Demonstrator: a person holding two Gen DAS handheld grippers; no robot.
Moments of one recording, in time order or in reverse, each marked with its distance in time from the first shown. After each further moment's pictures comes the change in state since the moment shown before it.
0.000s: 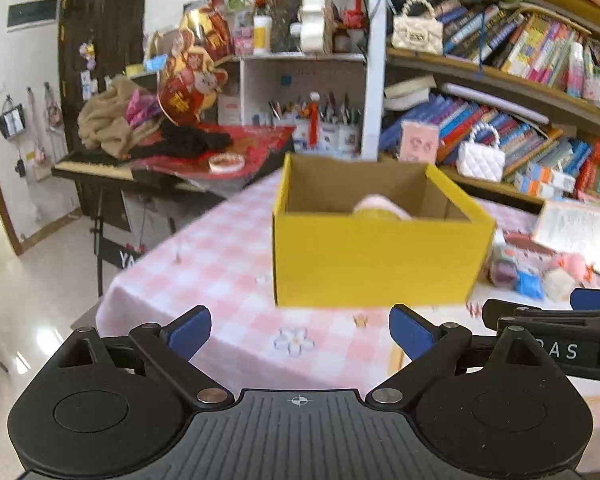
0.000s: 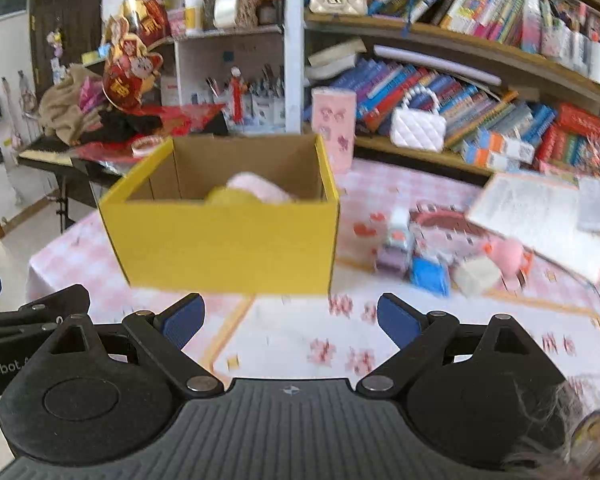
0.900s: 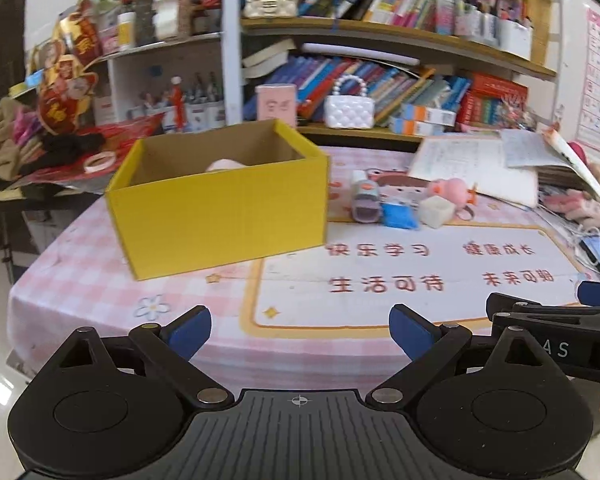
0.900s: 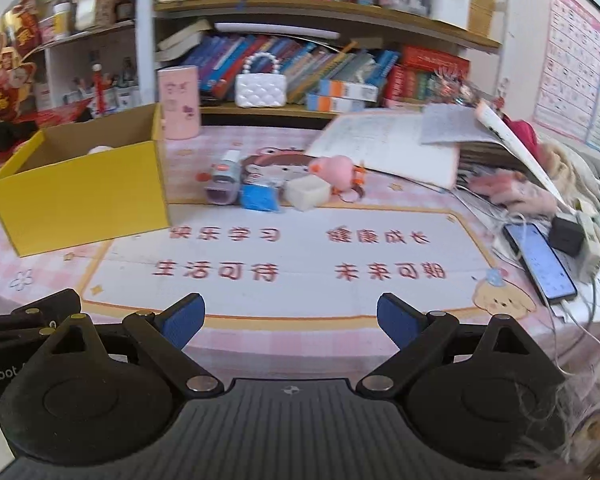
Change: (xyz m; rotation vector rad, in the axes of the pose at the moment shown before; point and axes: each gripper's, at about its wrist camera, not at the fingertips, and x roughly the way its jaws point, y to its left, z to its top) left arm -0.020 -0.082 -0.031 0.206 0.056 -0.282; right arm -0.073 -0.068 -0.074 0.190 0.035 -0.340
